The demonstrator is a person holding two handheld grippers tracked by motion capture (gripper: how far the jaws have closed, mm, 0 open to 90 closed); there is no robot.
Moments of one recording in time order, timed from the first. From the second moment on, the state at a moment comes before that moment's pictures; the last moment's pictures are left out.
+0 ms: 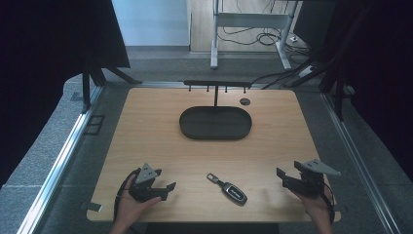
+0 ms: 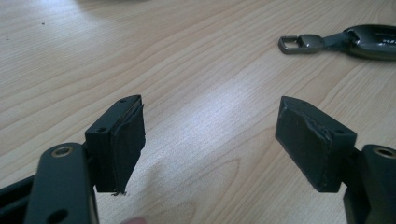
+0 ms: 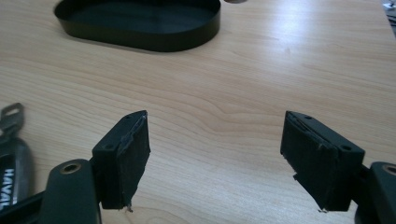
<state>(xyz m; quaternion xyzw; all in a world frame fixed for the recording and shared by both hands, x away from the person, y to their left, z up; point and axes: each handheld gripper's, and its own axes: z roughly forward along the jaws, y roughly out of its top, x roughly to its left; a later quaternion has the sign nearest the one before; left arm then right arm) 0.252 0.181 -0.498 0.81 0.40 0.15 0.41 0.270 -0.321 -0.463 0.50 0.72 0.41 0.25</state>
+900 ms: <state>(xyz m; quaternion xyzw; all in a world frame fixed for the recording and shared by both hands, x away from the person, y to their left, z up) 0.252 0.174 -0.503 0.82 0.38 0.15 0.40 0.265 -0.338 -0.451 0.49 0.73 0.42 0.24</state>
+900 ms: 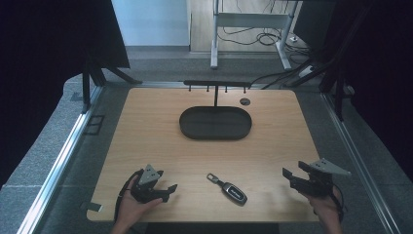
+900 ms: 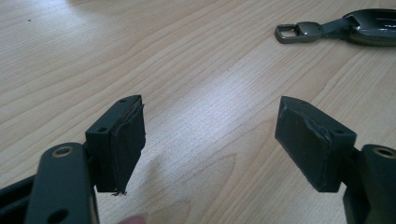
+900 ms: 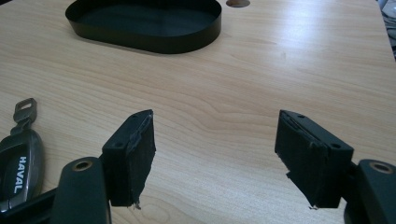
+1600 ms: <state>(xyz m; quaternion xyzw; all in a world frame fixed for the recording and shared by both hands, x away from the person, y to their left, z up) 0.252 0.178 -0.501 0.82 0.39 0.15 0.40 0.269 -0.314 -0.440 0.45 0.75 0.43 0.22</state>
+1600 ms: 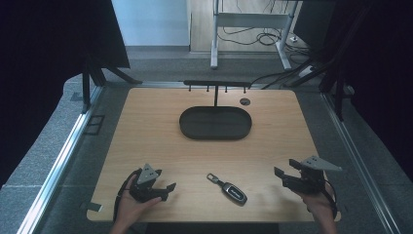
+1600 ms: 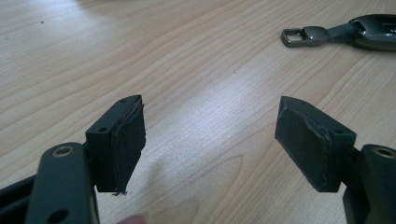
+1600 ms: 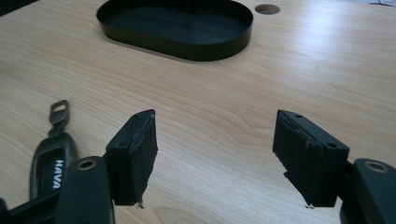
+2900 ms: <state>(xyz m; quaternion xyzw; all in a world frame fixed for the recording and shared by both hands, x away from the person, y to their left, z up) 0.251 0.175 -0.501 0.82 0.39 0.15 0.40 0.297 -0.248 -0.413 0.38 0.82 0.40 0.16</state>
